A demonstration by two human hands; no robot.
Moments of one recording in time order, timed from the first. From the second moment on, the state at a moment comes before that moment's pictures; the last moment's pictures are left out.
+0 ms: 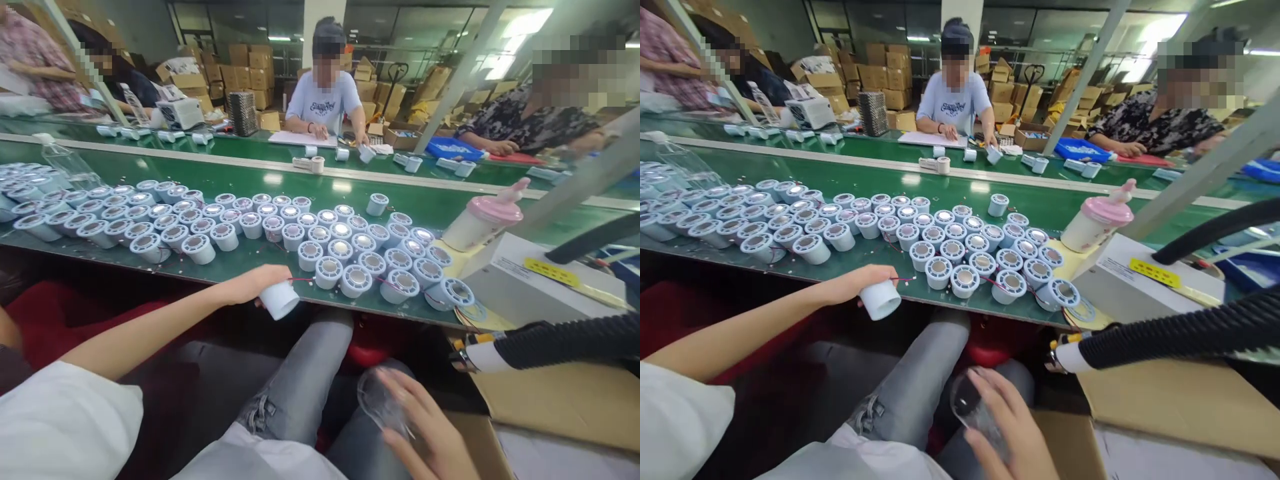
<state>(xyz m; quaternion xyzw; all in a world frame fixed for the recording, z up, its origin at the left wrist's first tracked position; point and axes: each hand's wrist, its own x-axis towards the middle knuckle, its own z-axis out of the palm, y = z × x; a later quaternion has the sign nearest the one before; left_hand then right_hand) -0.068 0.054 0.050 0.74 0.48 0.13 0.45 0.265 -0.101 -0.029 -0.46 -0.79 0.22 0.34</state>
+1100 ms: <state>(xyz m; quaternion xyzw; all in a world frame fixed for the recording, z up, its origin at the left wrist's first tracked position) 0.041 -0.007 0.003 0.59 0.29 0.17 0.74 0.250 -0.091 -0.003 -0.49 -0.68 0.32 0.44</state>
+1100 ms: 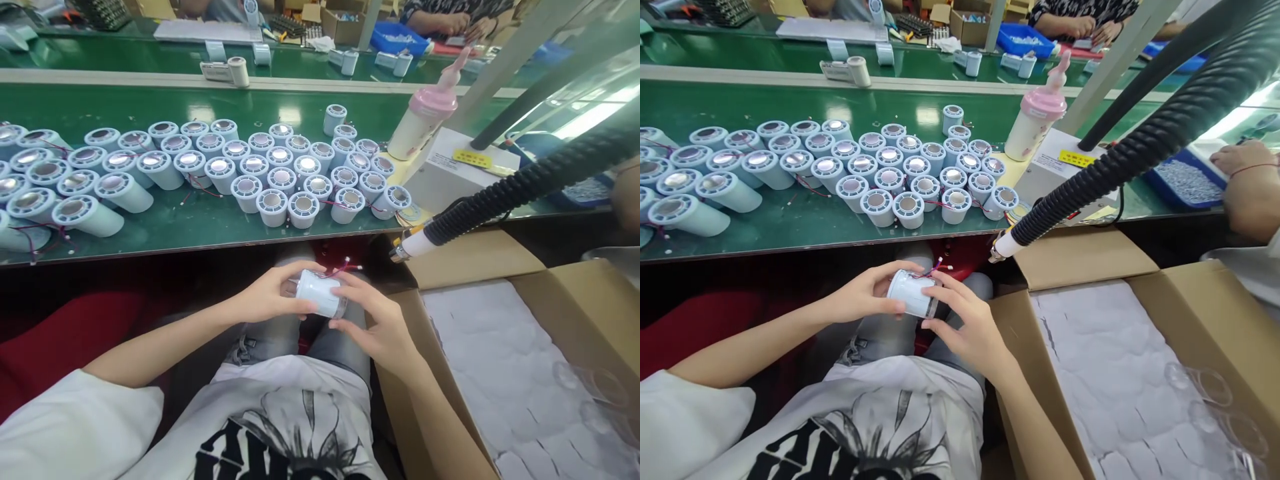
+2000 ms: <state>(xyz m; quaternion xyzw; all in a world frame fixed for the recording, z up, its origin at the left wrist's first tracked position) 0.024 -0.006 0.011 0.77 0.18 0.17 0.58 0.245 -0.096 0.005 -0.47 -0.42 0.64 0.44</state>
